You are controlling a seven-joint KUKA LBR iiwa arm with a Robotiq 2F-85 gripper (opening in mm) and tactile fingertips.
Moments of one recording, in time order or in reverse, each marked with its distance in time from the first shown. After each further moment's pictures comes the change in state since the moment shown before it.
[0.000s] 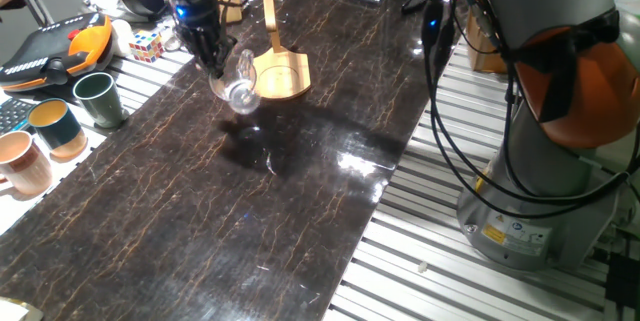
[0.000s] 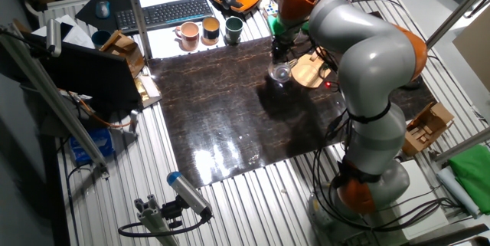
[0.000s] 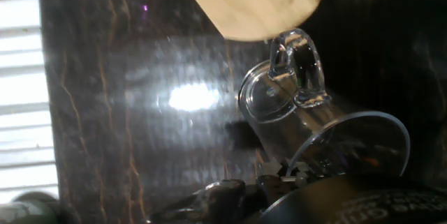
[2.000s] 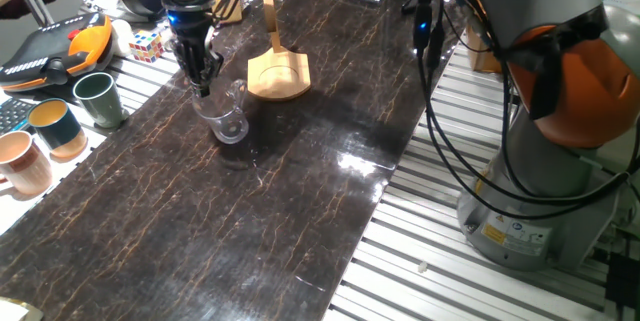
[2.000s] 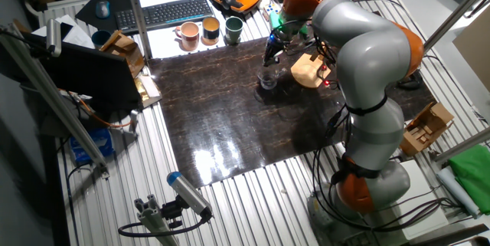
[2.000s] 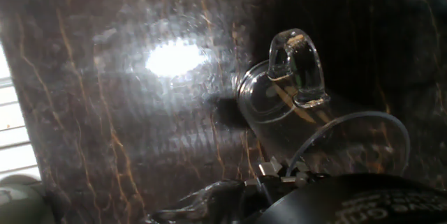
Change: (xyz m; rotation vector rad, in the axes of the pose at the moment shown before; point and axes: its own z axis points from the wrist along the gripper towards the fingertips) arm 0.028 0.011 0.016 0.078 0.217 0.209
